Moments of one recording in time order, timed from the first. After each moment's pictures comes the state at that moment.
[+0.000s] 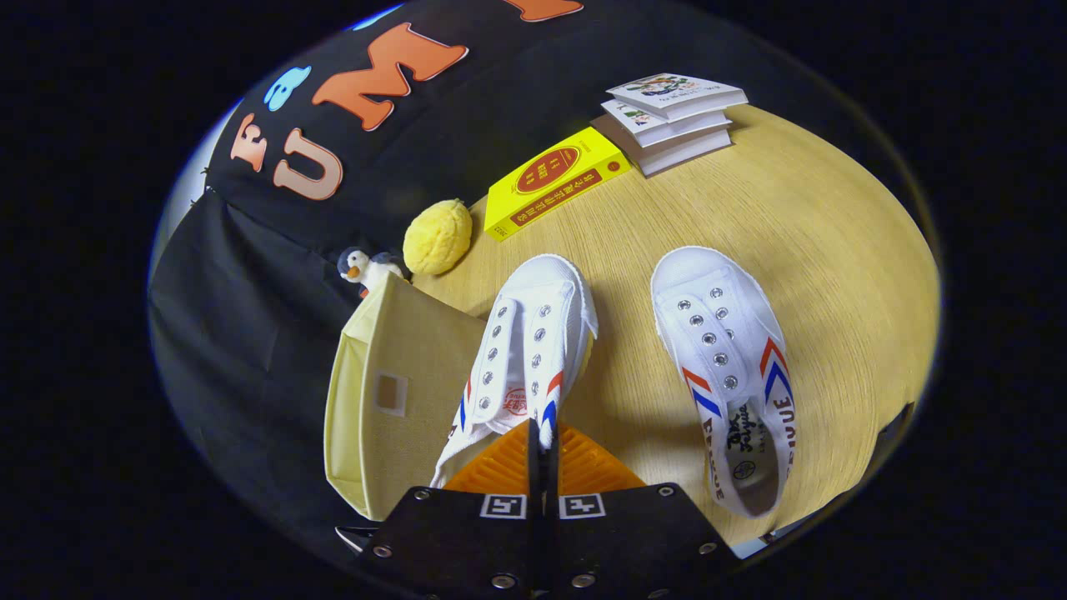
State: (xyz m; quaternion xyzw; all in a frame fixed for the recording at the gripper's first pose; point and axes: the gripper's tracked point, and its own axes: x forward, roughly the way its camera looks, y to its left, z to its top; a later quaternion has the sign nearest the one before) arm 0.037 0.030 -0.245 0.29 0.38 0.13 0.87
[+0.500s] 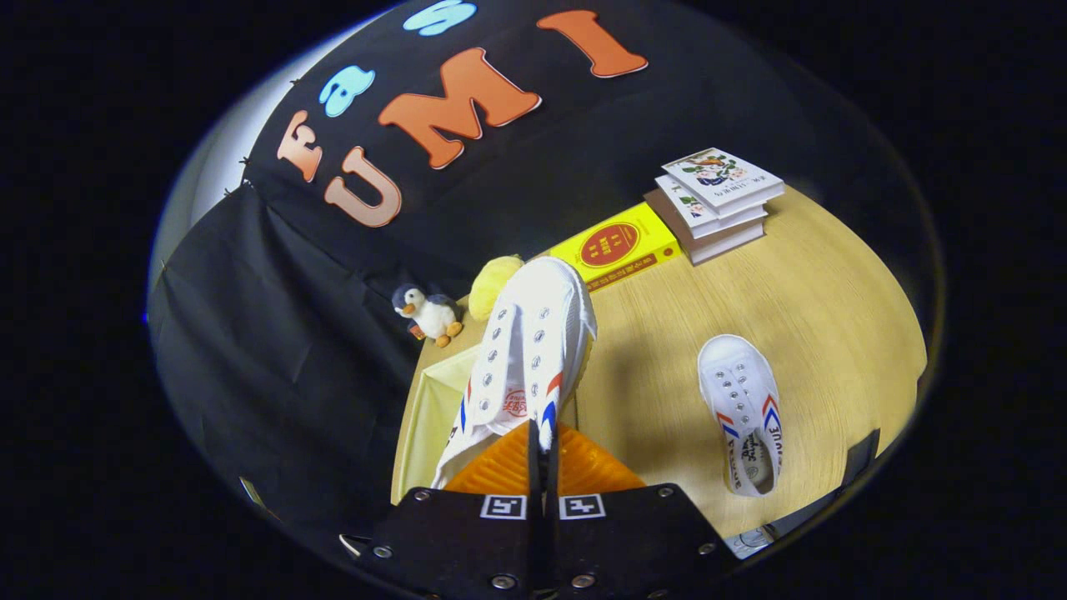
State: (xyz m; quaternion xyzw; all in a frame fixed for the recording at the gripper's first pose) arm 0.023 0.061 -0.116 0.27 0.30 0.14 0.90
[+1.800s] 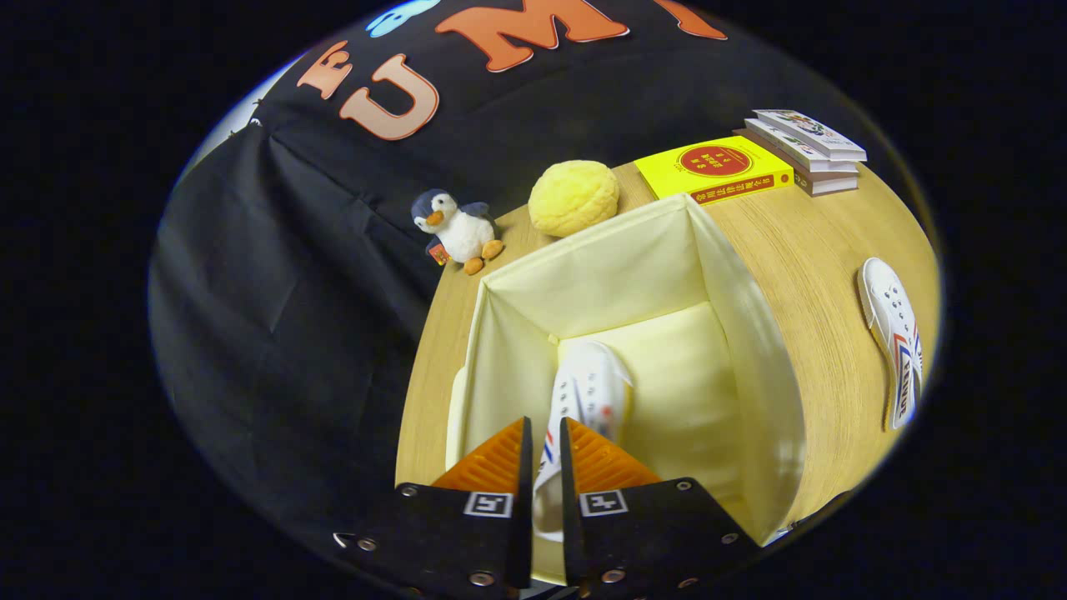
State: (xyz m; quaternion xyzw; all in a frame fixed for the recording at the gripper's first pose) arm 0.043 0.269 -0.189 0.22 0.36 0.16 0.89
